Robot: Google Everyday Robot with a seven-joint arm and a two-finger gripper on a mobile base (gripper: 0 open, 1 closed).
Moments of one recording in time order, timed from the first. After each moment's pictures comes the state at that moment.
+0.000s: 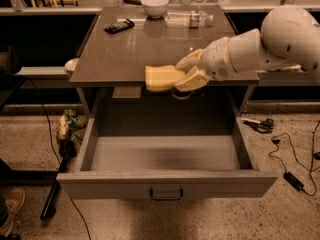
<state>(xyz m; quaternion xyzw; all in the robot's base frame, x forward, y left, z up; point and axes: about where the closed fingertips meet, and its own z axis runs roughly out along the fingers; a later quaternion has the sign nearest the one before) 0.623 -0.065 0.875 -0.60 0.64 0.19 0.44</state>
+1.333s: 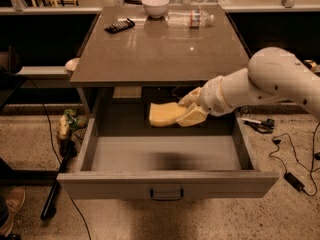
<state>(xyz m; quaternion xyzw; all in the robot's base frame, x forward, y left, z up) 0.575 -0.076 0.780 -0.57 0.71 0.18 0.36</state>
